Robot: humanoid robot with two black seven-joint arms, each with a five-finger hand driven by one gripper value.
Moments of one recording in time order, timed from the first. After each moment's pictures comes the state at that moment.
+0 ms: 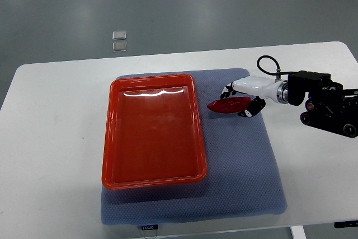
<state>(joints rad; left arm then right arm) -0.02 0.00 -0.05 -0.07 0.12 -0.15 0.04 1.09 -0.47 -0.18 1.00 -1.28 -0.09 0.17</state>
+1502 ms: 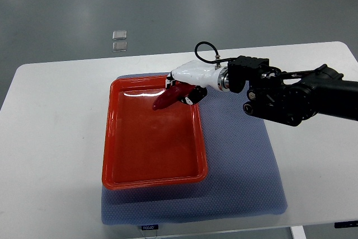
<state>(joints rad) -0.02 0.00 -0.05 -0.07 0.12 -0.16 0.04 1.23 -0.15 -0.17 0.92 -1.30 -0.11 0.15</state>
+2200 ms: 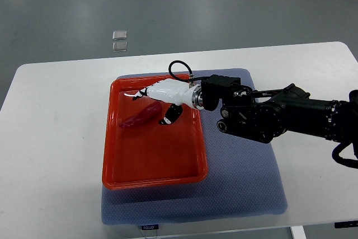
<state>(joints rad) -0.02 0.00 -0.05 -0.07 0.12 -0.15 0.04 1.15 -0.03 -0.11 0.84 -1.30 -0.11 0.15</state>
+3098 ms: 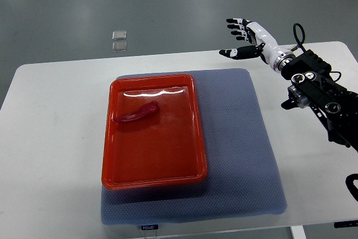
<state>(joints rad) -0.02 0.00 -0.05 -0.07 0.12 -0.16 0.04 0.72 -0.18 1.00 0.84 -1.09 -0.02 0.08</state>
